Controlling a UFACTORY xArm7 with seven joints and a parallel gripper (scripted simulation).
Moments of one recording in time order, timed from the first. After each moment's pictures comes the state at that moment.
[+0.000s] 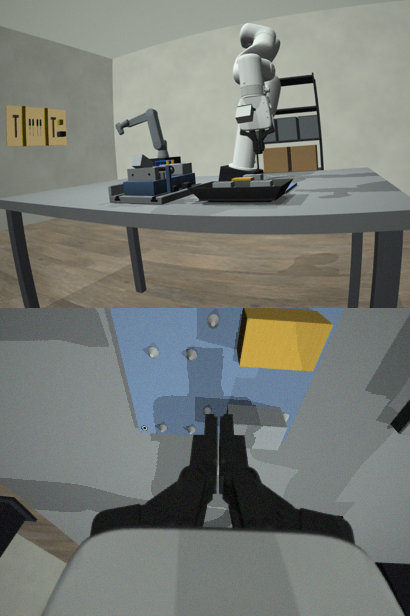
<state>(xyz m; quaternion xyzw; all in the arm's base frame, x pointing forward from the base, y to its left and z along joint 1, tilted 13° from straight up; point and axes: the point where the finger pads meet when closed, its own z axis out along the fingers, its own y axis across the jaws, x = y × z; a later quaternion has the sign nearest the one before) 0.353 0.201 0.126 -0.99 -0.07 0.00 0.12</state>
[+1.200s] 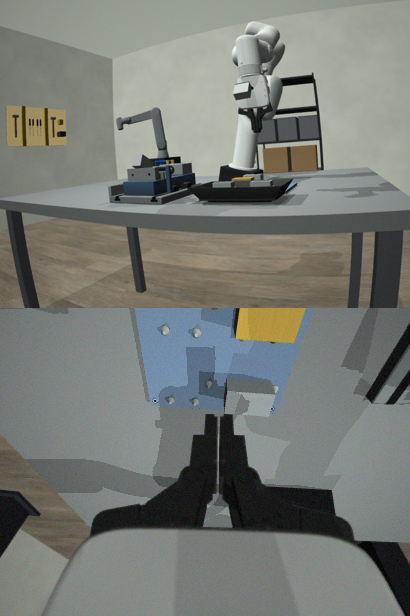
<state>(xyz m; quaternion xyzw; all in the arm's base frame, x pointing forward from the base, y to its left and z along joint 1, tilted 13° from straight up) 0.354 0.186 0.189 -0.99 -0.07 0.00 0.12</state>
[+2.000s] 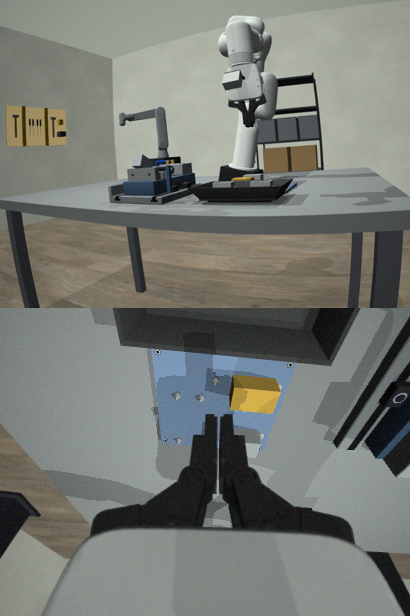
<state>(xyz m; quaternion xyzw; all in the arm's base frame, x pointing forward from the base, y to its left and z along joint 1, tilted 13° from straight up) 0.444 0.198 0.202 -0.99 -0.09 0.00 0.12</state>
